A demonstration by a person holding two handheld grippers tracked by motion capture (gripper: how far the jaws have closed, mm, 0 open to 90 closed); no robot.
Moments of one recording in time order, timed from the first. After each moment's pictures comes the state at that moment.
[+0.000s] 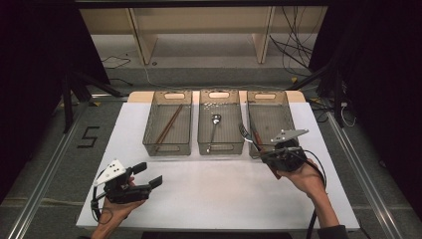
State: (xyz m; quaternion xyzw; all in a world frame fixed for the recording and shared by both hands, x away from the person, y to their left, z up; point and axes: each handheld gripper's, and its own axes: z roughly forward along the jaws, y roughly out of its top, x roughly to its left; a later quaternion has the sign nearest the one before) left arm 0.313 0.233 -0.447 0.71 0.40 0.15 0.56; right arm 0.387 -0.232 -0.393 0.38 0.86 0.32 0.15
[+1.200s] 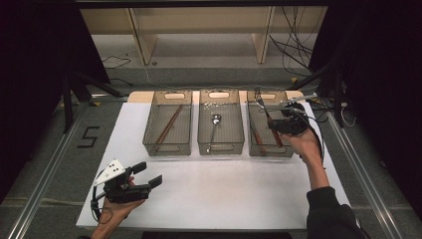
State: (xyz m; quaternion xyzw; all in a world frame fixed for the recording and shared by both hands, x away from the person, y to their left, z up) left arm 0.314 0.234 -0.447 0.70 0.40 0.15 0.57; right arm 0.472 -0.250 -0.363 0.49 0.79 0.33 0.16
